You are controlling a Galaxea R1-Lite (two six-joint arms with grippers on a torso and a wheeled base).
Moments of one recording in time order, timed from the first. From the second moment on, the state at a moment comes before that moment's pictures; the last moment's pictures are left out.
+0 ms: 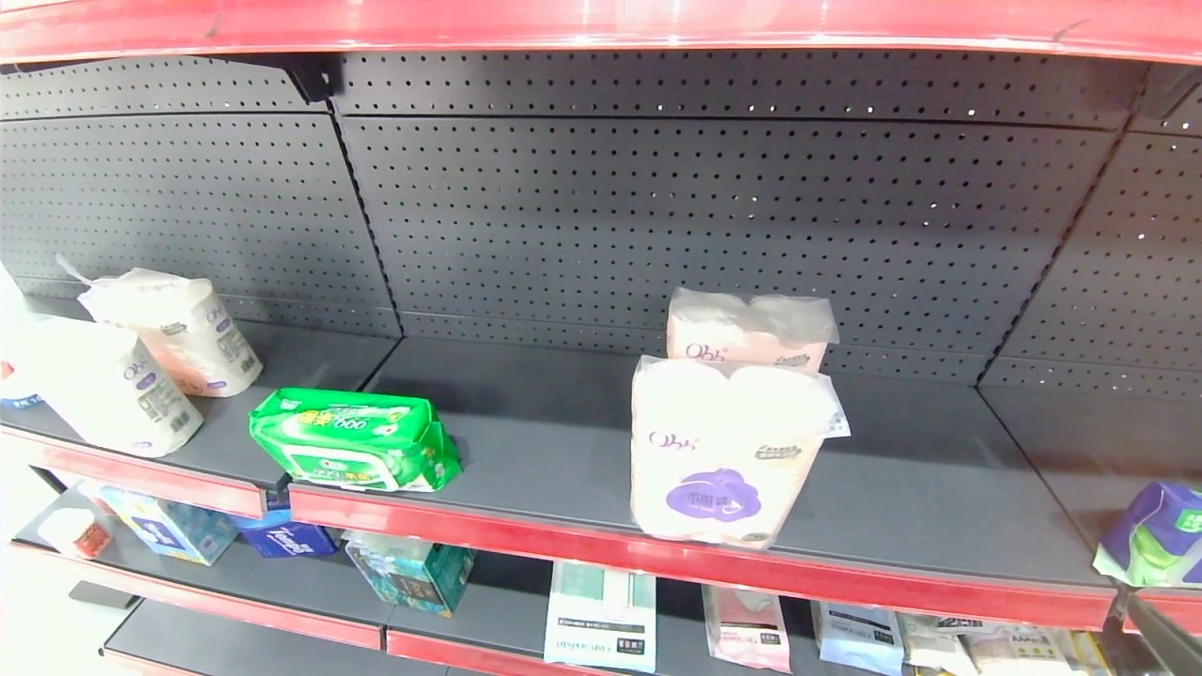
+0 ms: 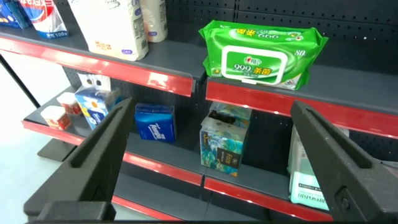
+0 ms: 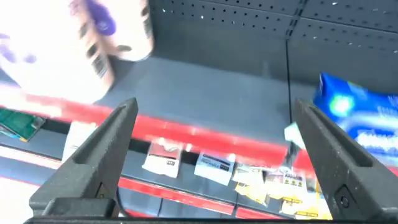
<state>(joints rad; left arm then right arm) 0.18 0.00 0.00 0.00 0.00 0.00 -0.12 0.48 -0.08 -0.26 0.15 -0.11</state>
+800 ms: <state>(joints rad) 0.18 0.00 0.00 0.00 0.00 0.00 0.01 0.05 -0.01 -0.04 0.15 -0.08</state>
